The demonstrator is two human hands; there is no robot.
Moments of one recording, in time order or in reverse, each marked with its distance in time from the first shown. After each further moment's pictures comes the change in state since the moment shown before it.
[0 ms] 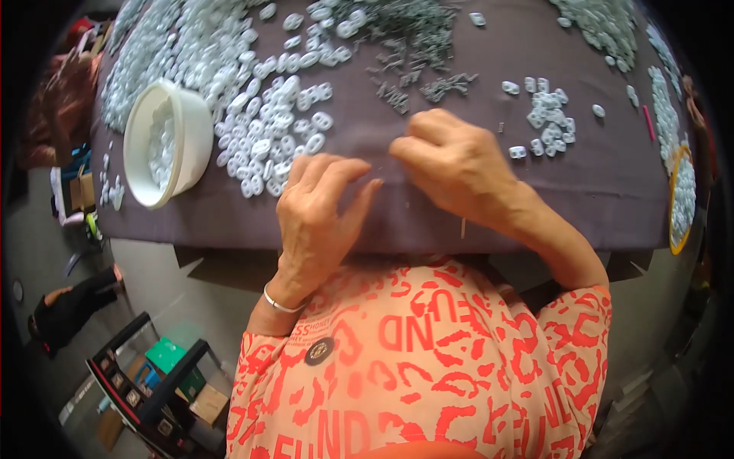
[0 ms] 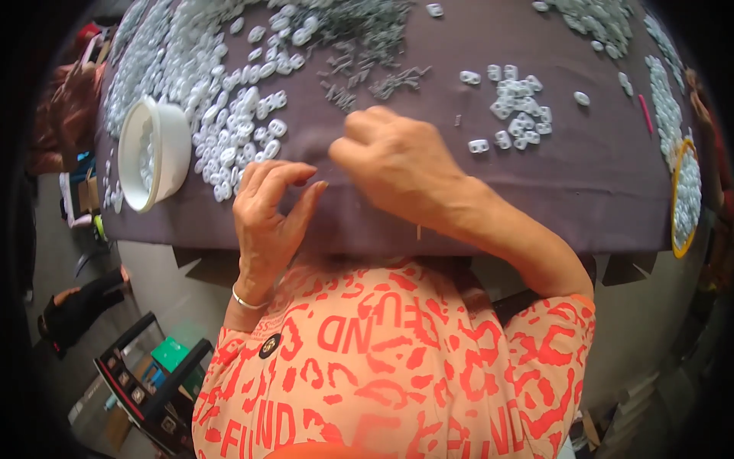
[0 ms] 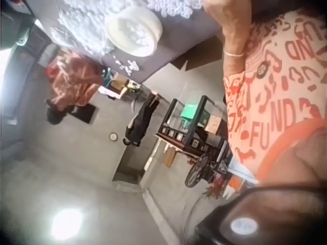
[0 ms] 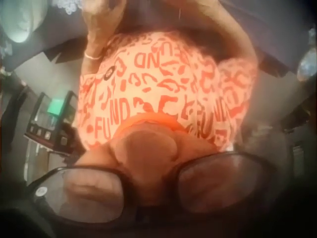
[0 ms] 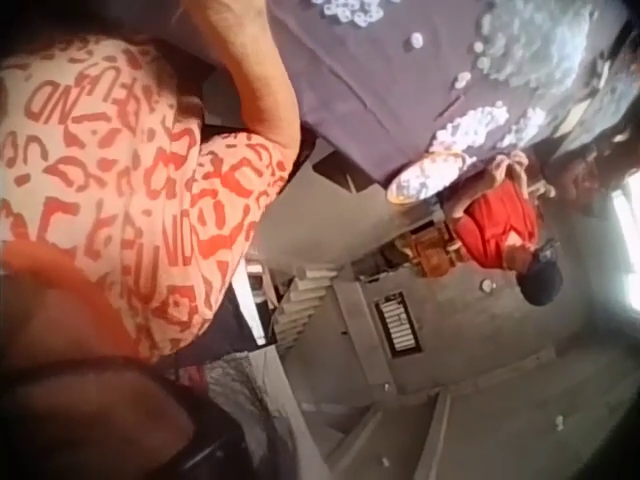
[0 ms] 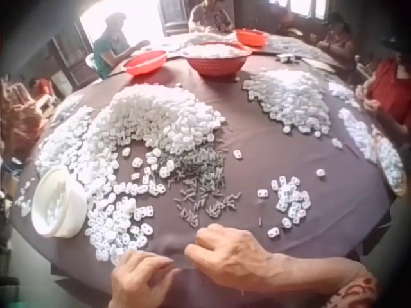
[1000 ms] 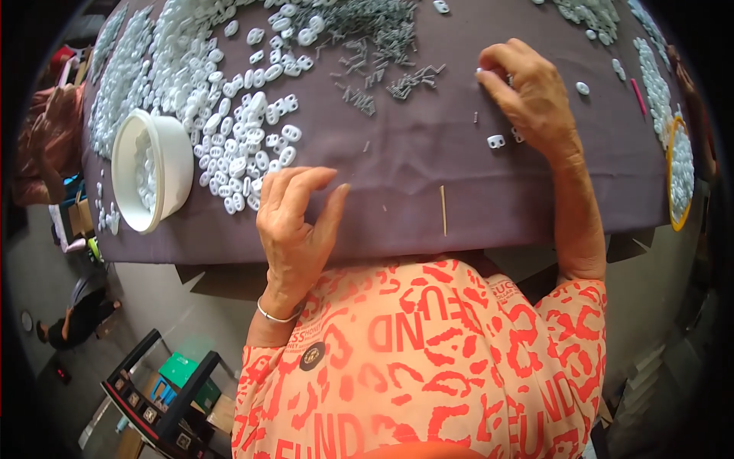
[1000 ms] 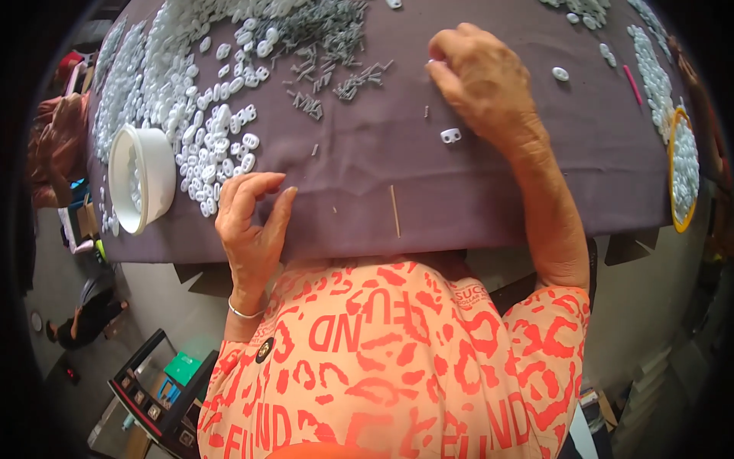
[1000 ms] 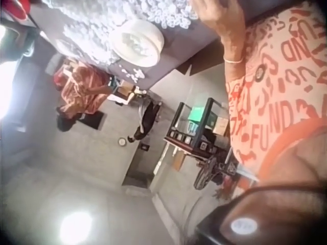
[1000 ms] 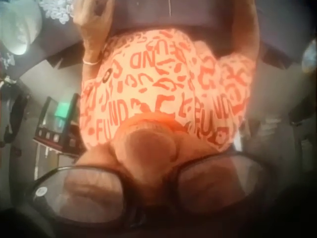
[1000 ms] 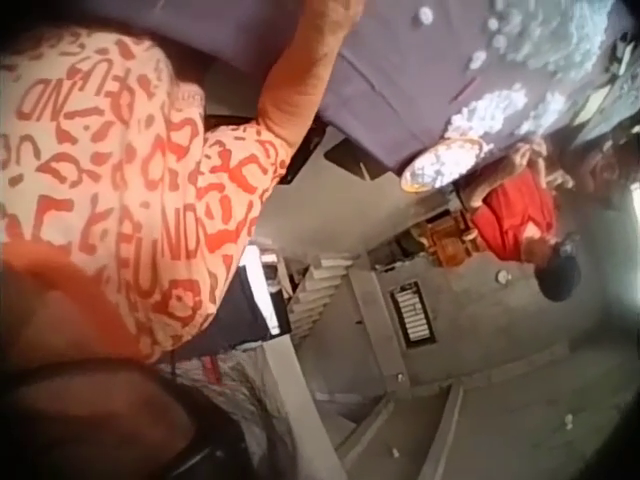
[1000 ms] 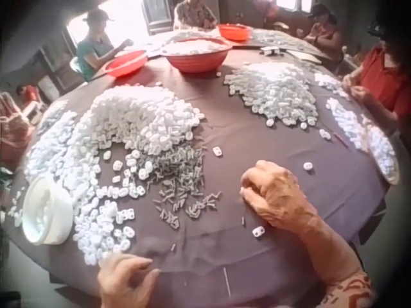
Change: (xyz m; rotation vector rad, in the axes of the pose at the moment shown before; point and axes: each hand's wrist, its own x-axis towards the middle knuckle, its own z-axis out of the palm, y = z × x) left_hand -0.004 0.002 0.002 -0.026 0.034 -0.109; right_hand -0.025 0.073 -0.058 -0.242 0.127 0.457
